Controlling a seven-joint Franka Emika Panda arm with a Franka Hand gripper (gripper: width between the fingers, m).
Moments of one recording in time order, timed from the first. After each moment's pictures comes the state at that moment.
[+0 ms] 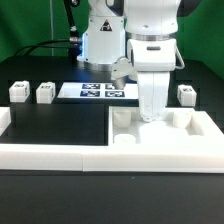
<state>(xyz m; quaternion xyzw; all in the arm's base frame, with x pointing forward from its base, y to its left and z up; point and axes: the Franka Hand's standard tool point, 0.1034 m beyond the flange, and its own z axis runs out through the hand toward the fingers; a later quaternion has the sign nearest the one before) 0.492 0.055 0.007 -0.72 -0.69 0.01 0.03</state>
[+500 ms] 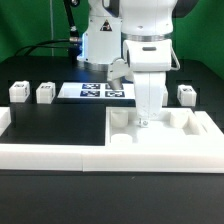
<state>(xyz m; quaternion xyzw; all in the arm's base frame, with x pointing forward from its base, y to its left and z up) 0.492 0.054 0.006 -0.73 -0.69 0.01 0.03</state>
